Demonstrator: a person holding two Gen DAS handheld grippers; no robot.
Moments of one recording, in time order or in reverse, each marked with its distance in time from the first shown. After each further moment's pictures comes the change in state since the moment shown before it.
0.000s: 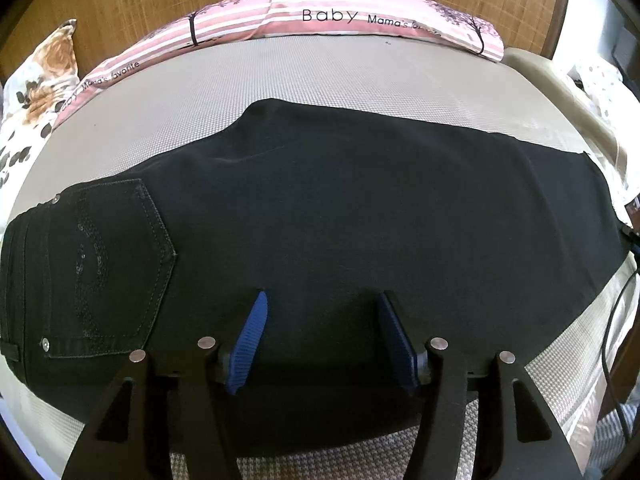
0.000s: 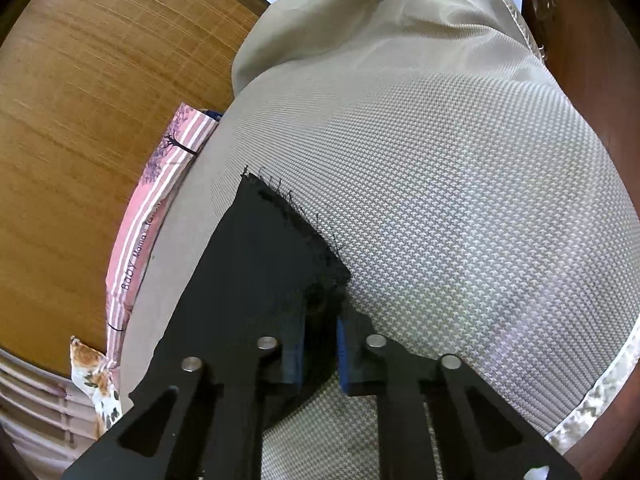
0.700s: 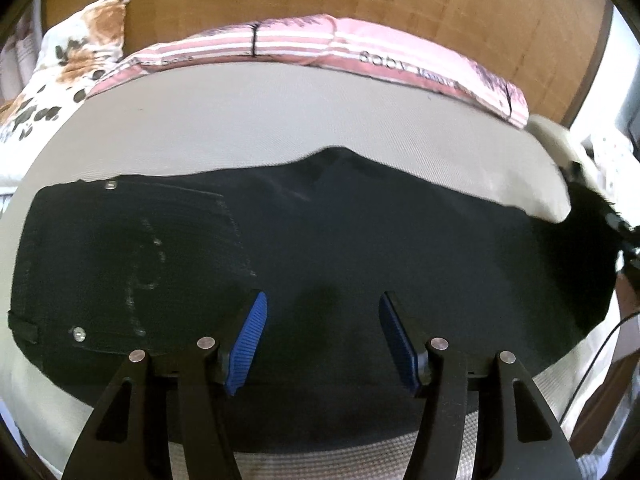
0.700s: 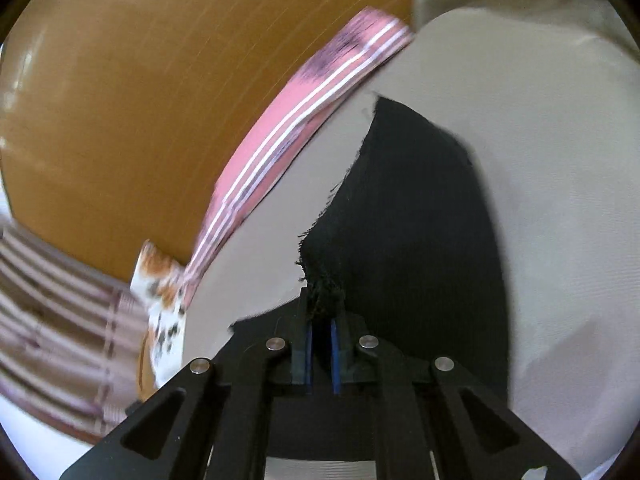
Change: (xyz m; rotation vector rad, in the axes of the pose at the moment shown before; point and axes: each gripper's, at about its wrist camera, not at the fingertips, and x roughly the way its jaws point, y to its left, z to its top) left arm -0.036 0.058 0.004 -0.196 -0.096 -0.038; right arm 0.037 0.211 -0.080 -0.279 0.267 0.330
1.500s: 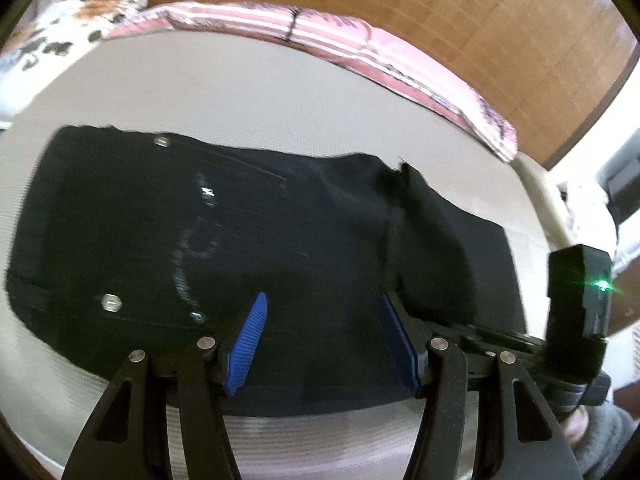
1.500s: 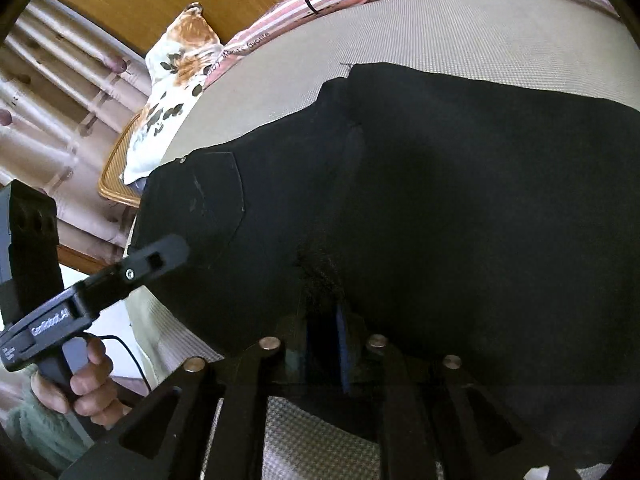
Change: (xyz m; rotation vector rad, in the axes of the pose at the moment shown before) left arm -0.022 0.058 -0.002 -0.161 0.077 -0.192; right arm 0.159 0.113 -0.158 -0.467 0.498 -0.054
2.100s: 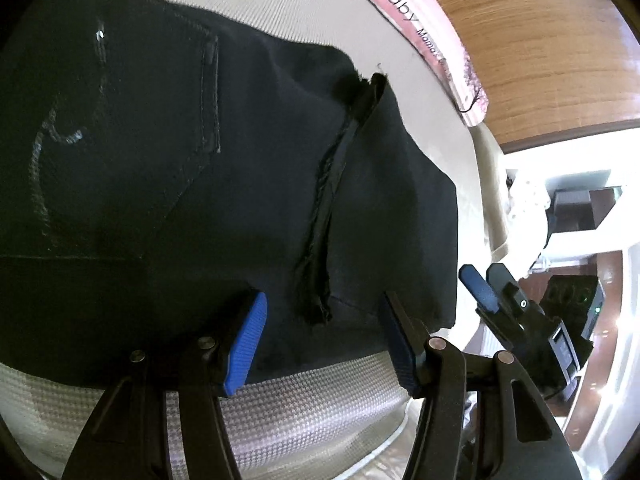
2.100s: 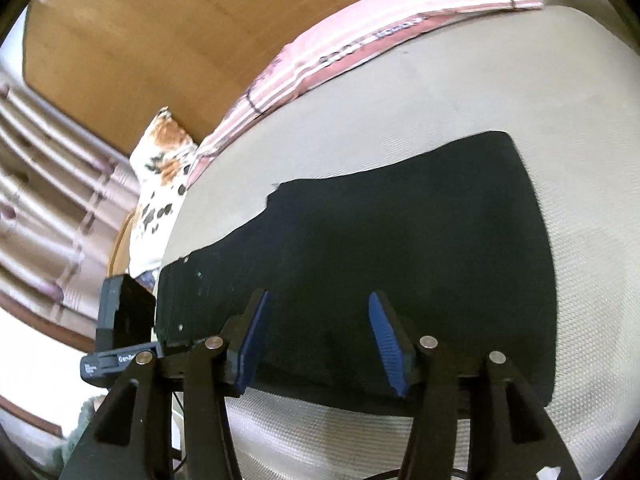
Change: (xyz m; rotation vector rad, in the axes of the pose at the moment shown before) left arm 0.055 -0.004 0.001 -0.213 0.339 -0.304; right arm -0.107 -0.055 -0.011 0.221 -0.275 -0.024
